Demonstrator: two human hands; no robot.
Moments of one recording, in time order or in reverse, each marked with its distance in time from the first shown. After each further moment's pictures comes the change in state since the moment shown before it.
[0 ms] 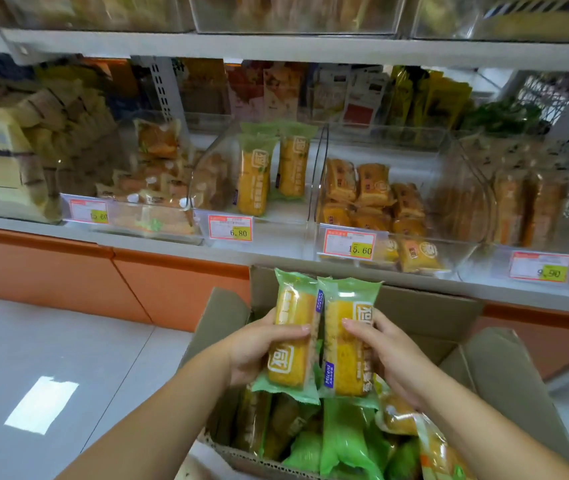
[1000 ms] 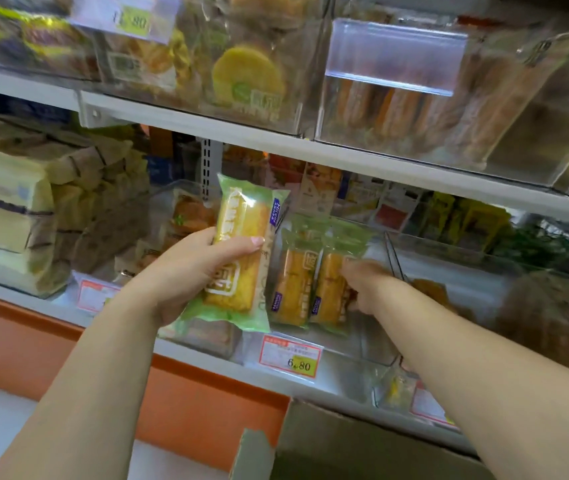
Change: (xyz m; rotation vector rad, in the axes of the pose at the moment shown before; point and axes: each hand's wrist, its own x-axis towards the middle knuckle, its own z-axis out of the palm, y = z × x) left_hand -0.049 0.220 -0.132 0.306 0.313 0.589; right_hand 0.256 -0.193 0.118 -0.309 0.456 -0.028
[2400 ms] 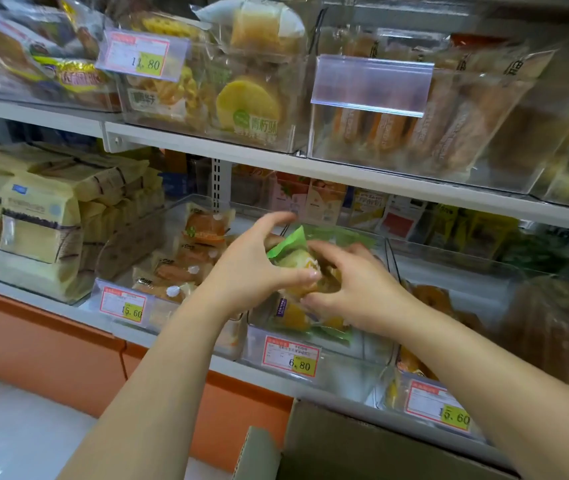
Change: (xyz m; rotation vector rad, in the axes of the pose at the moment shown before) left_hand 0.012 0.009 0.046 0.457 0.173 0.296; right_hand -0.130 -0.021 -0.043 -0.801 -0.220 -0.920
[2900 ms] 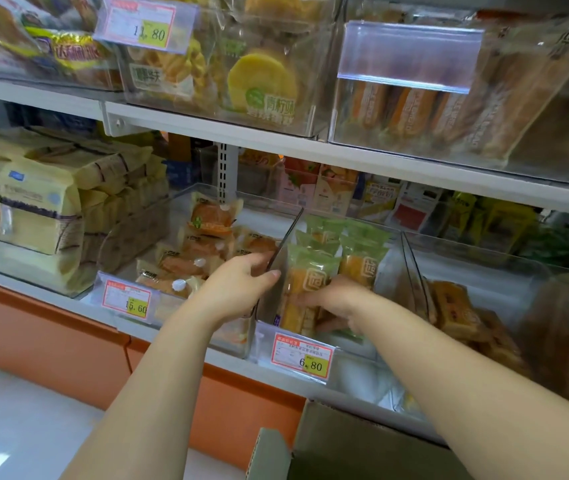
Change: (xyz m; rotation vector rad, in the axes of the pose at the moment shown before) left_hand 0.008 -0.064 -0.004 0.089 -0.080 -0.301; right_hand 0.054 0.020 0.074 0.699 -0.234 0.644
